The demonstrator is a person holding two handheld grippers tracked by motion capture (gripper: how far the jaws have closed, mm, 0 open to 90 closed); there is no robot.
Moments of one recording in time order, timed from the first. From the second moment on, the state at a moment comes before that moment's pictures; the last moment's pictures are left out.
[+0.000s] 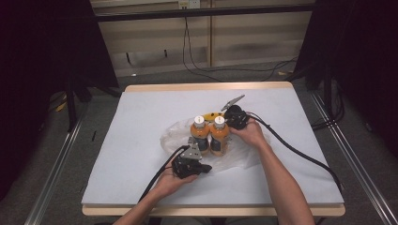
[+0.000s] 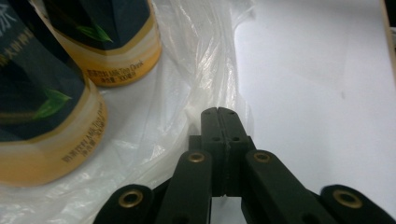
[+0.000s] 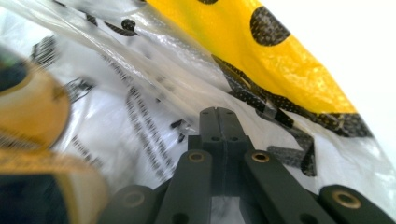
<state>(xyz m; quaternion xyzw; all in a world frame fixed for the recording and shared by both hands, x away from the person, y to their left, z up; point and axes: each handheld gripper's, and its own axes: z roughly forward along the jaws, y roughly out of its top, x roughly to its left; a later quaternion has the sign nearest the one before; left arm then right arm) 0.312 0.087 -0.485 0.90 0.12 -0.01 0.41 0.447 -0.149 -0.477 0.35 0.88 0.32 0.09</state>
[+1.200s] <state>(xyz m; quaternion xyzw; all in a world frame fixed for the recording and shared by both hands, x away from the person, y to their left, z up) 0.303 0.092 -0.484 0.91 0.10 -0.03 0.41 0.486 -0.137 -0.478 0.42 0.85 0.29 0.15</state>
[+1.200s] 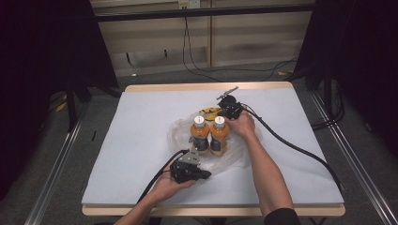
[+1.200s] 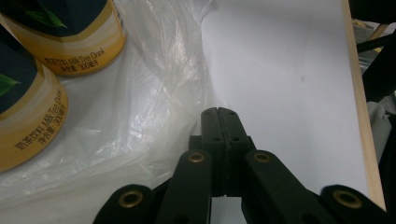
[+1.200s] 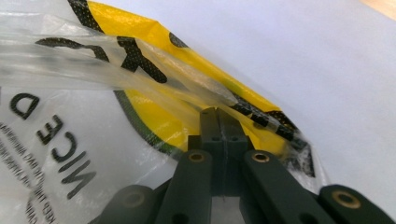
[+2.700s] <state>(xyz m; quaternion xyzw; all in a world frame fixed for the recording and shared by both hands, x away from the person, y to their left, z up) 0.329 0.142 -0.434 0.83 0.17 0.02 0.52 0.391 -0.190 -0.406 0.34 0.80 0.47 0.16</state>
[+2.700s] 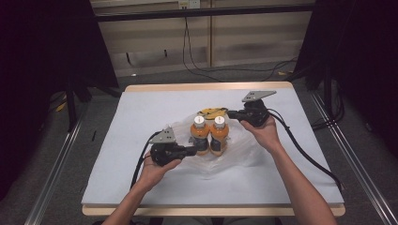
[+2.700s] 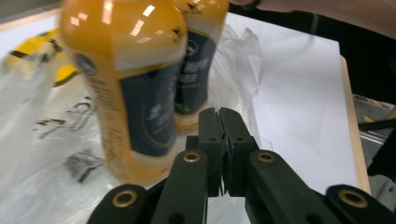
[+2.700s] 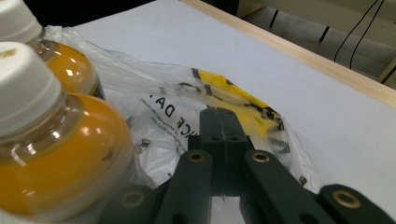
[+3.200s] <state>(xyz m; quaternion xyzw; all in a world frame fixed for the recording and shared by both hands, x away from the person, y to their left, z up) 0.324 0.177 -0.411 0.79 0.23 0.10 0.55 0.336 -0.214 -0.389 0.34 0.76 0.52 0.18</state>
